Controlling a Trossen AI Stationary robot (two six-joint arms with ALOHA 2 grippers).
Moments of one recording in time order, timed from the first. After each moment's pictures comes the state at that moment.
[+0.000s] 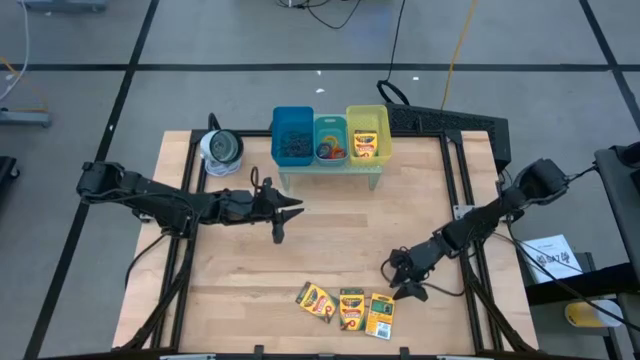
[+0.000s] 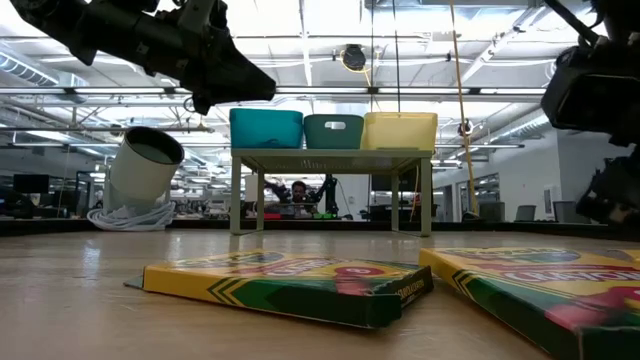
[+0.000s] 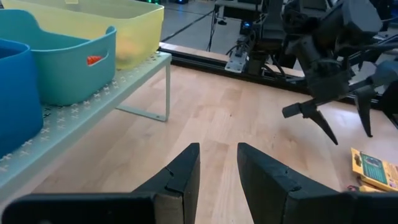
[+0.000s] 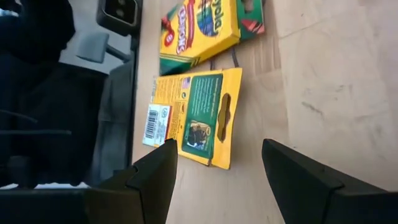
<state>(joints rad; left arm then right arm) -0.09 1.24 0.53 0.48 -0.29 -0.20 0.51 1.35 0.31 0.43 -0.26 0.88</state>
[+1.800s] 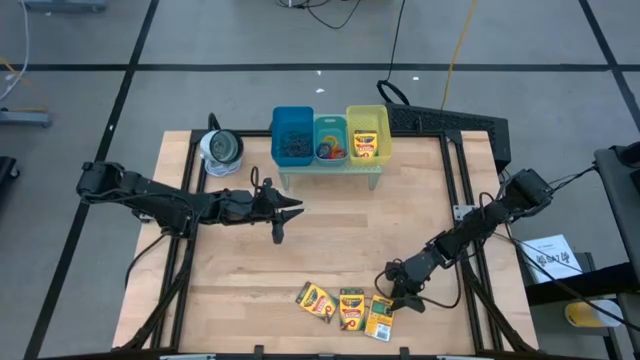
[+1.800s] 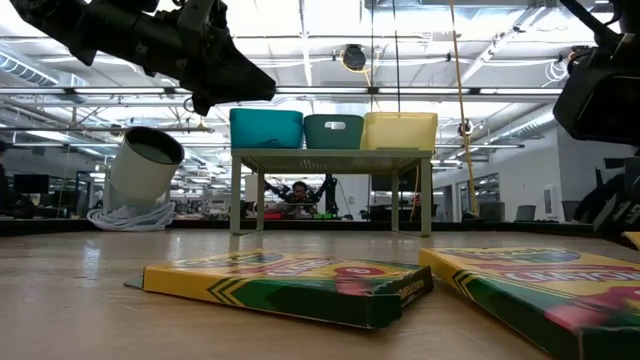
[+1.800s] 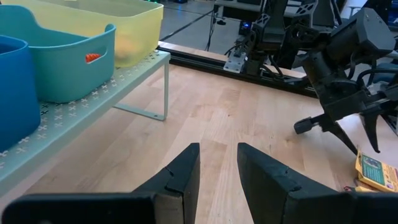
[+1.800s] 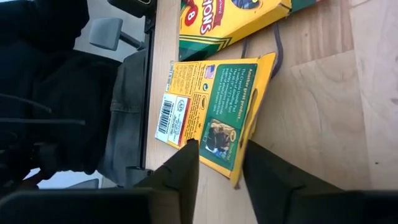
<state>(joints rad) -0.09 1.24 0.53 0.48 -0.28 -0.21 0.57 1.58 0.36 0.60 -0.29 0.93</state>
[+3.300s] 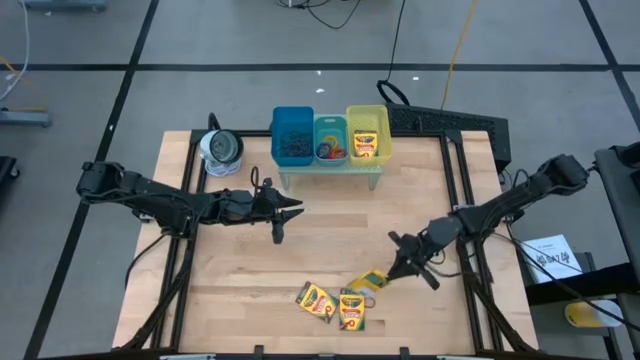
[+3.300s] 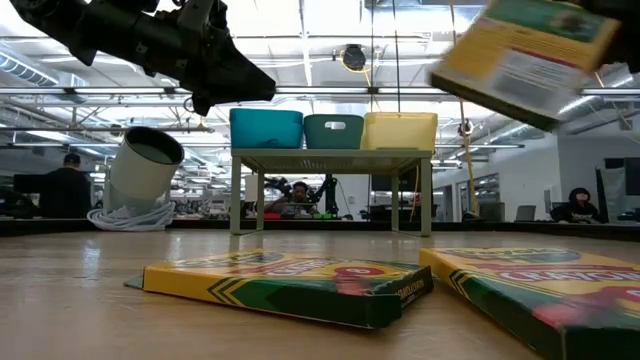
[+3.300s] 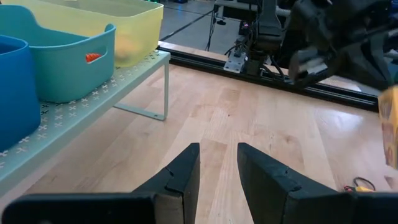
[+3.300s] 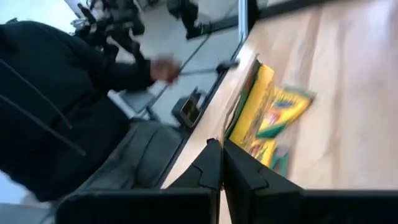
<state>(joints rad) -0.09 1.24 0.53 0.48 -0.28 -0.21 0.40 1.02 0.35 0.41 -0.26 0.42</state>
